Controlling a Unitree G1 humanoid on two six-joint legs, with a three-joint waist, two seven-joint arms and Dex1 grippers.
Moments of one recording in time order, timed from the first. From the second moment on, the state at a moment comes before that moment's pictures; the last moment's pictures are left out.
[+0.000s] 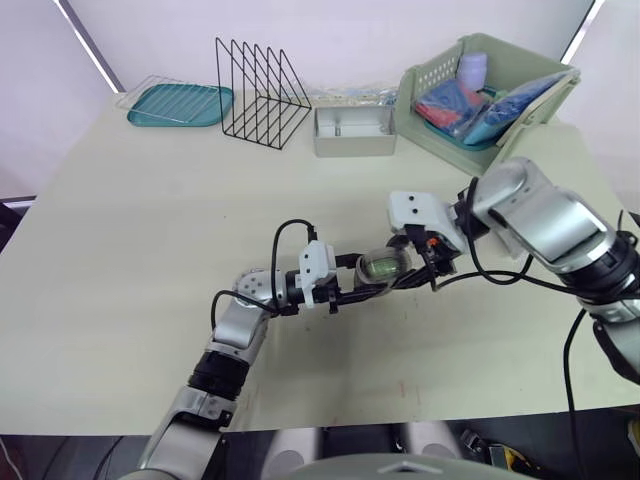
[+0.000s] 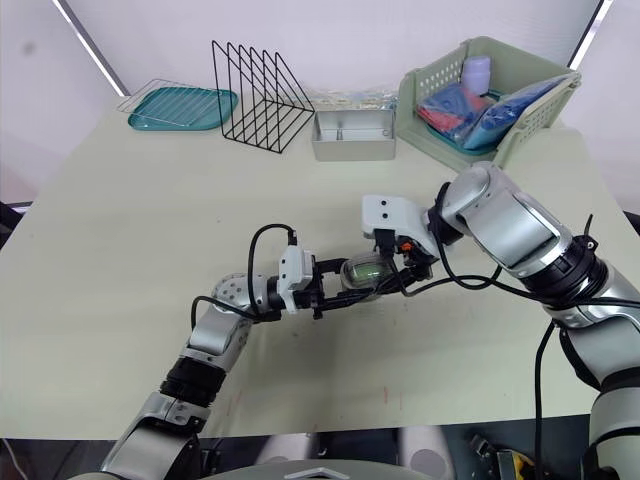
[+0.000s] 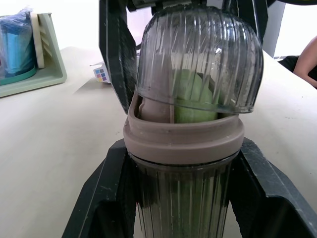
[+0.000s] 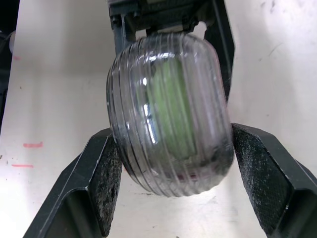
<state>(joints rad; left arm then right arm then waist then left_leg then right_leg) -0.35 0.31 -0.21 0.17 -0.26 -0.12 -1.13 -1.01 -0.76 0.60 -0.19 0.21 0.91 1.38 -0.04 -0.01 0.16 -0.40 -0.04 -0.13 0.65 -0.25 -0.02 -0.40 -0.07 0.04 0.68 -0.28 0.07</state>
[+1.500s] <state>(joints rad) -0.35 0.30 -0.23 0.17 -0.26 -0.12 -1.13 -1.02 -0.77 0.60 -0.20 0.22 0.92 1.37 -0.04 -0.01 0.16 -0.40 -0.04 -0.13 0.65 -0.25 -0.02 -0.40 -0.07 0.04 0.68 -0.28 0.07</state>
